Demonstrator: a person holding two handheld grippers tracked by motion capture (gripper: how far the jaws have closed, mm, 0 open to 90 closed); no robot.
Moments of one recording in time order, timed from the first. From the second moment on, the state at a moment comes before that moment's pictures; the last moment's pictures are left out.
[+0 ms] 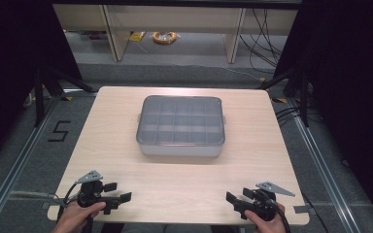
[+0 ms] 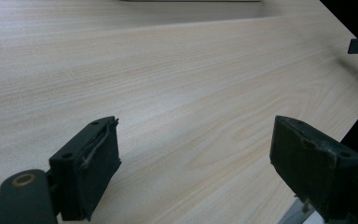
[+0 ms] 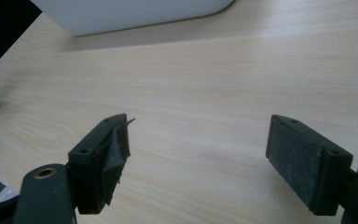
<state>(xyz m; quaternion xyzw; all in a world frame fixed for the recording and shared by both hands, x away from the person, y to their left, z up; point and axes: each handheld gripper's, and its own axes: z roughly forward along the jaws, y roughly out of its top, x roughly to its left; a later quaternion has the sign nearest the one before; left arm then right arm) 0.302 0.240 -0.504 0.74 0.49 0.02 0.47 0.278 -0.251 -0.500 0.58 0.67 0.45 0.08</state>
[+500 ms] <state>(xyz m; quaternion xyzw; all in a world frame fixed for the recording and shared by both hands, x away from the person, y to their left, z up) 0.305 0.241 -0.504 0.73 0.49 0.03 0.47 0.289 -0.259 -0.496 0.59 0.64 0.48 0.08</state>
